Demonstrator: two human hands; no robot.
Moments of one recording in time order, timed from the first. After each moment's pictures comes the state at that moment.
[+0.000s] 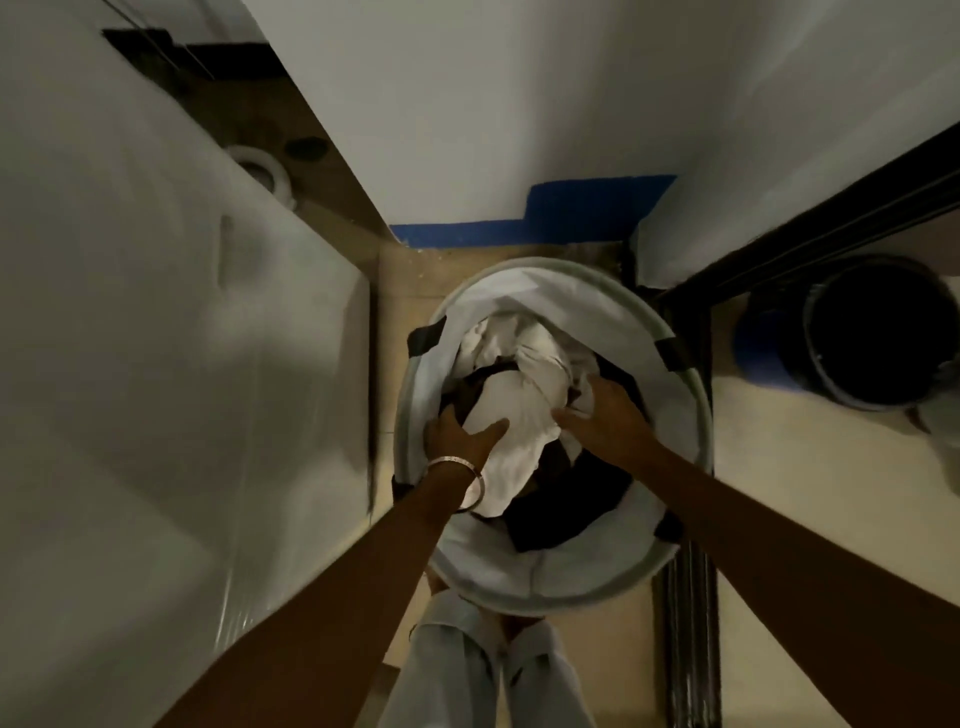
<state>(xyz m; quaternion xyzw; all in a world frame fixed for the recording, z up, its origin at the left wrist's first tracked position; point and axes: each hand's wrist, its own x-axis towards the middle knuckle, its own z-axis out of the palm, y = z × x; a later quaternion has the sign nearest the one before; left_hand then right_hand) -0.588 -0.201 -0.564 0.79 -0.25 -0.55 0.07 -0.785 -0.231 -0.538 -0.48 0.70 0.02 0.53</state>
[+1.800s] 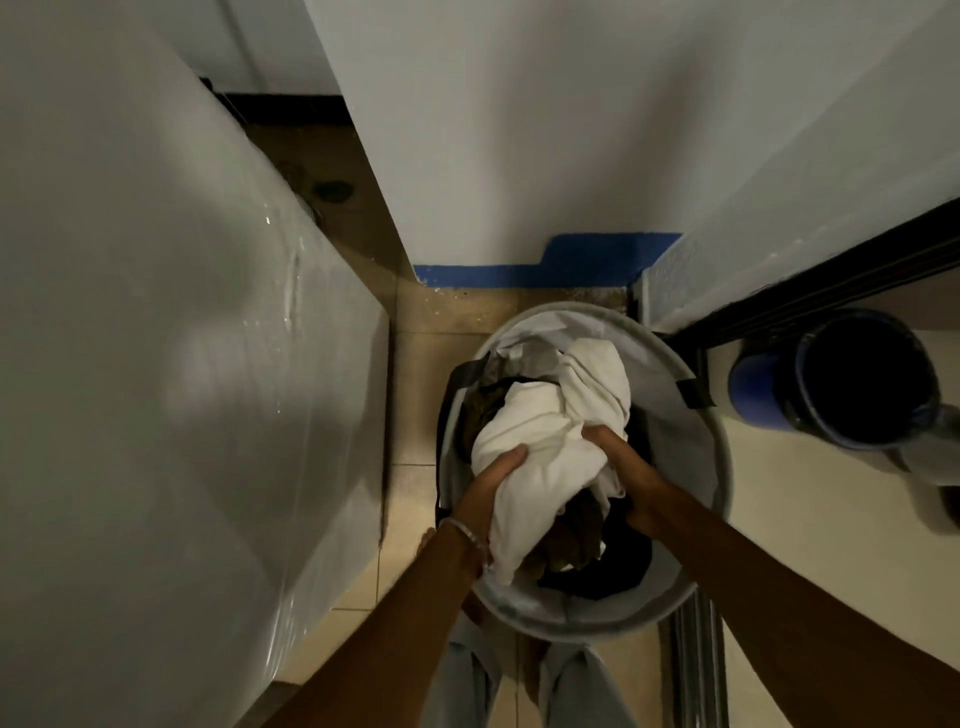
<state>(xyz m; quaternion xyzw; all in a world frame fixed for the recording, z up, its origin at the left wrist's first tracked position) -0.571 -0.190 -0.482 0.52 0.08 -0.82 0.25 -0.748 -0.221 -0.500 -0.08 0.68 -0.15 0.72</state>
